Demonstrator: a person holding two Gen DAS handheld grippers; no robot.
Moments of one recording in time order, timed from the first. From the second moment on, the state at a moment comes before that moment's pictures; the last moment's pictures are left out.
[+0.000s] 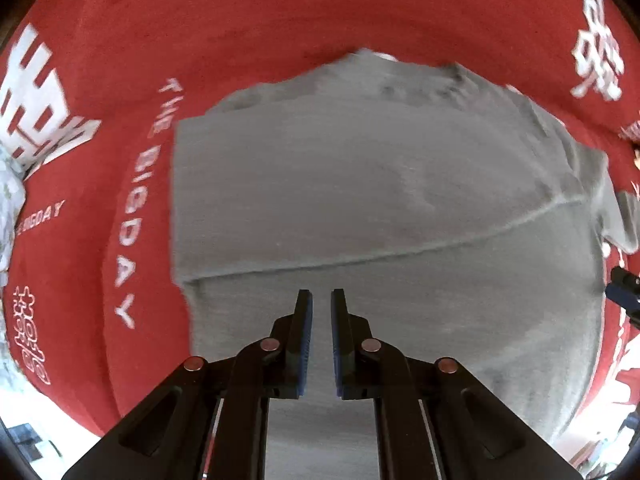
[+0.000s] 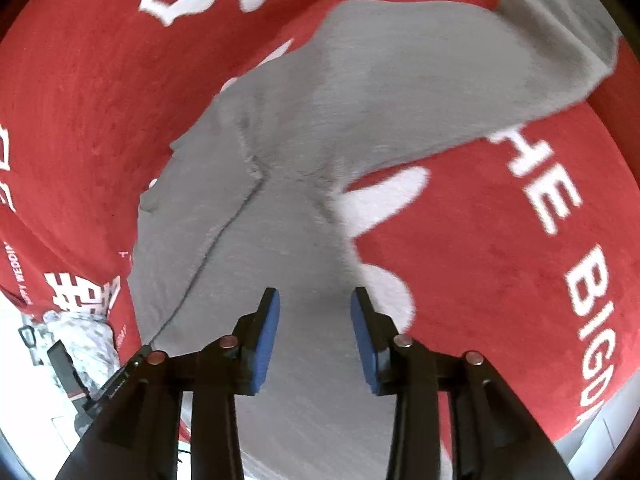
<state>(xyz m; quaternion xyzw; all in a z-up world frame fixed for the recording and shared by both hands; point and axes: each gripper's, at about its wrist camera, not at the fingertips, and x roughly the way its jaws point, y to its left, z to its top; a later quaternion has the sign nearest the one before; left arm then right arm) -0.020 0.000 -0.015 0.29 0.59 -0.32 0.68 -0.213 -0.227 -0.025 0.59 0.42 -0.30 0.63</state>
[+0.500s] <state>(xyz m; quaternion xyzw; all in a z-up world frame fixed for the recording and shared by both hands) -0.099 -0.088 -0.010 0.31 0.56 -0.35 0.68 -0.301 -0.280 -0.025 0.62 0.35 -0.33 0.62</state>
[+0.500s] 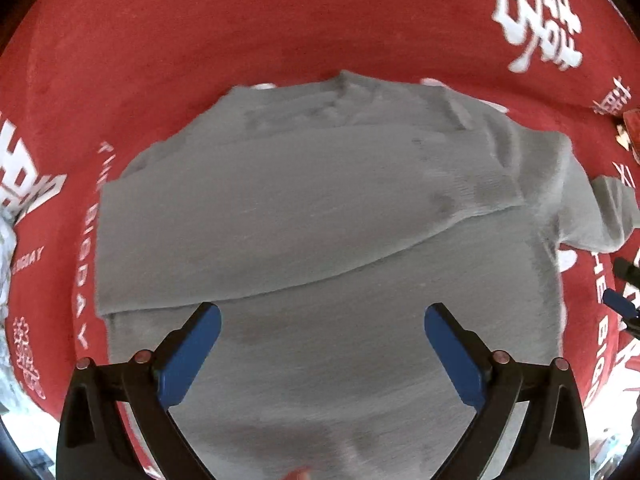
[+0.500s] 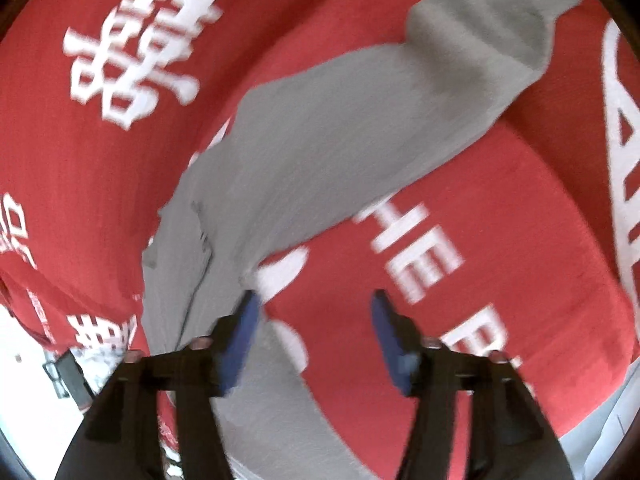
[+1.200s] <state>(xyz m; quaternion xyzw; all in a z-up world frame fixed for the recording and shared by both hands) -0.161 -0.162 -0.037 0.31 0.59 -0.37 0.65 -0.424 -0.380 -0.076 0.73 0.13 -0.39 0.55</state>
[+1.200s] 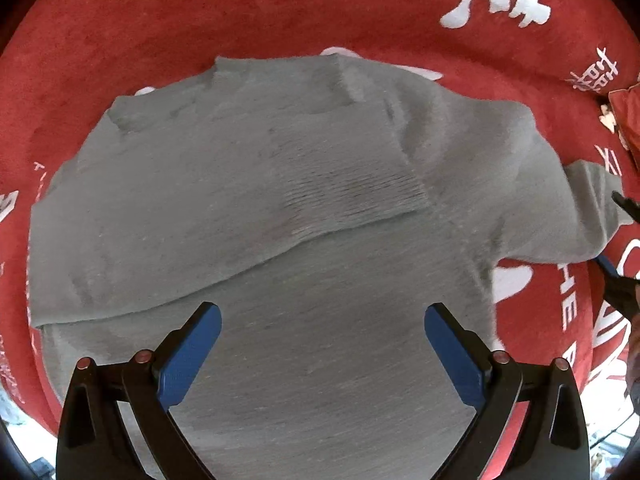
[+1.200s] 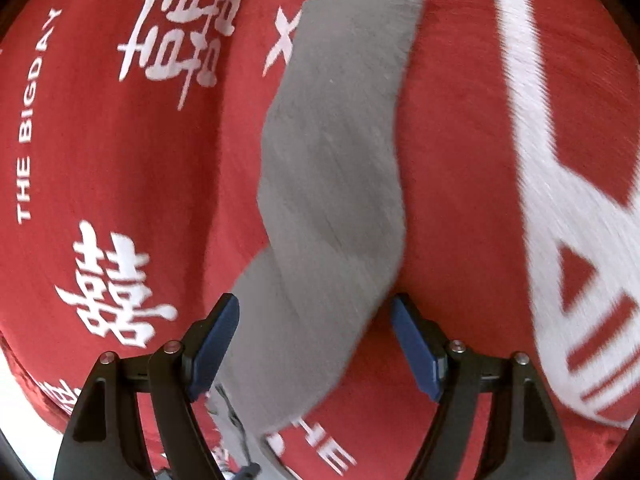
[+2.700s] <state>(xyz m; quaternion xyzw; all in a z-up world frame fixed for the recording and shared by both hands) 0.028 0.028 -0.017 0.13 0.60 -0.26 0.75 -0.038 -0.228 -0.039 0.53 0.44 -0.16 0.71</state>
